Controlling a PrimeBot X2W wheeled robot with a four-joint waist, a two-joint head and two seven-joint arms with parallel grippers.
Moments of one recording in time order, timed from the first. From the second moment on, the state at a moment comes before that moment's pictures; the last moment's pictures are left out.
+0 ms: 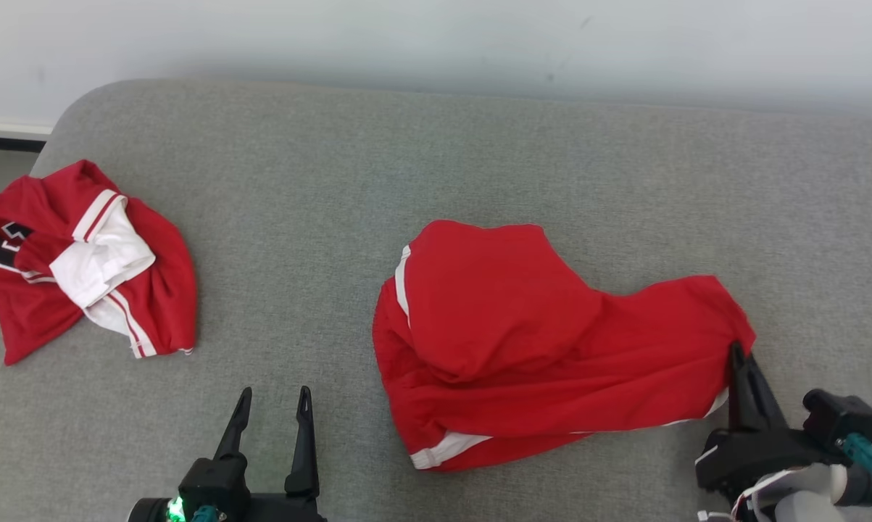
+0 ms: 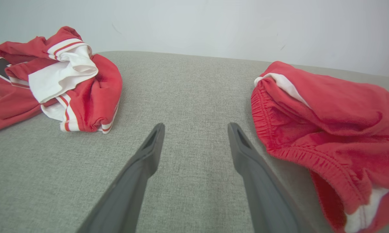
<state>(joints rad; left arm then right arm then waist) -0.11 0.05 -0.18 0.29 -0.19 0.04 -0.26 -0.19 -0.13 -0.14 0.46 0.26 0.13 -0.26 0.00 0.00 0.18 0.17</state>
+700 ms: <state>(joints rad) -0.11 0.05 -0.19 0.29 -0.20 0.04 -0.26 -0.26 -0.10 -0.27 0.46 0.14 0.13 -0.26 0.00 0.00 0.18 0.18</state>
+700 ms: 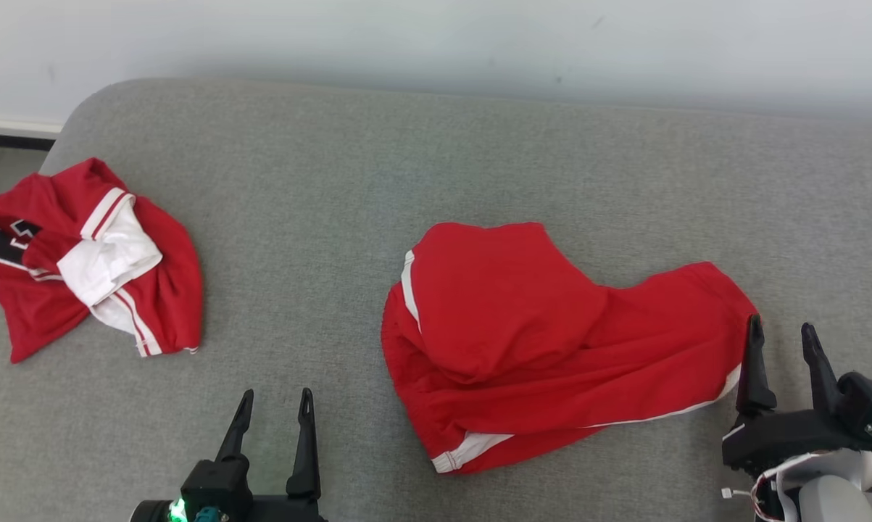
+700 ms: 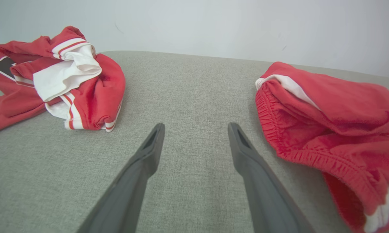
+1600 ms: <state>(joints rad) 0.02 0.05 -0.12 0.31 -0.18 0.02 -0.26 -0.03 -0.07 -0.15 0.33 0.10 0.13 -0.26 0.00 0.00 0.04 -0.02</state>
